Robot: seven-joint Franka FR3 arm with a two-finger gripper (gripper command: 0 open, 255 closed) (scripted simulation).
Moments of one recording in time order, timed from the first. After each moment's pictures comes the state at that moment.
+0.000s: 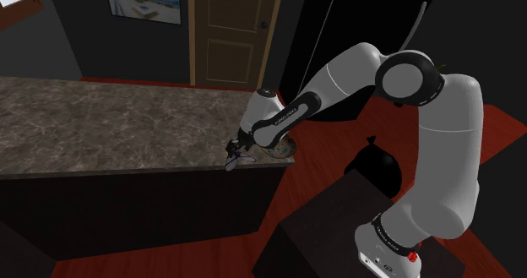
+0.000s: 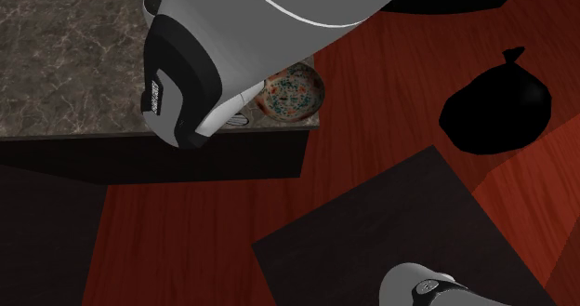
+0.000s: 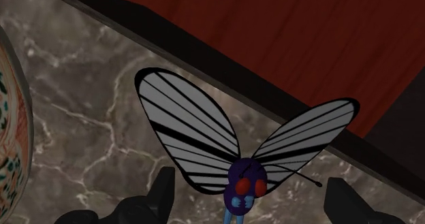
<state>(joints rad) 0.07 0.60 0.23 -2.06 -0.13 2.79 0.33</state>
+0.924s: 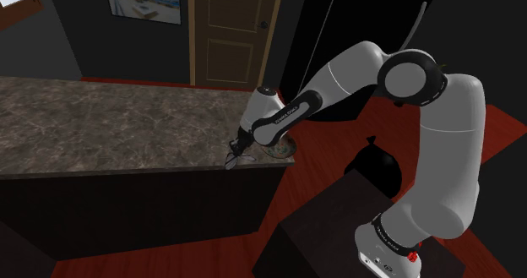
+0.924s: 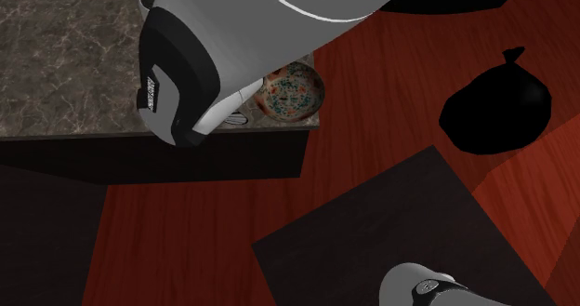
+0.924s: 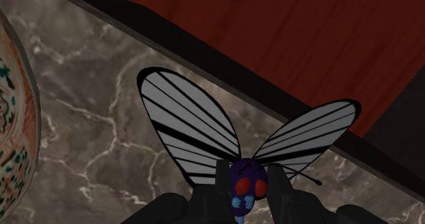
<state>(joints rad) 0.07 0.59 0.24 -2.06 -0.12 2.78 0.32</state>
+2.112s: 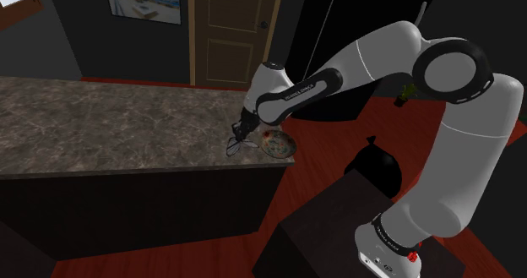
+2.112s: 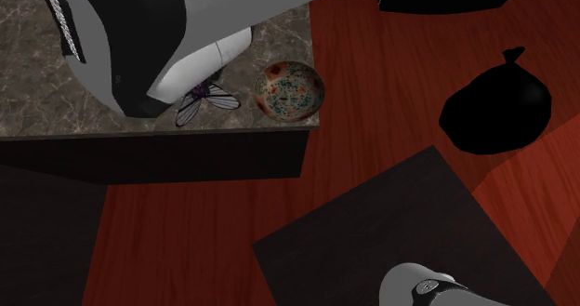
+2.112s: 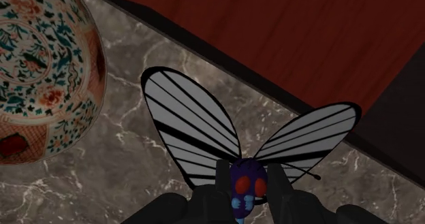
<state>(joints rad) 0.02 0.39 0.30 -2.09 -0.06 2.61 0.29</state>
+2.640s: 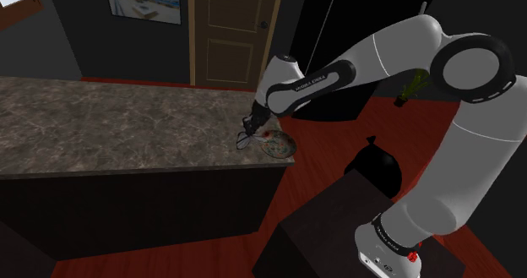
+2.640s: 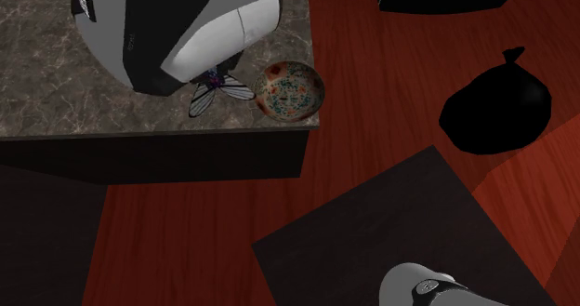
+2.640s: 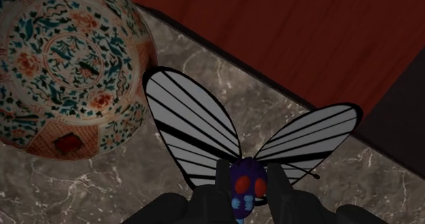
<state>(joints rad) -0.06 0.30 0.32 -2.15 0.00 2.58 0.19</state>
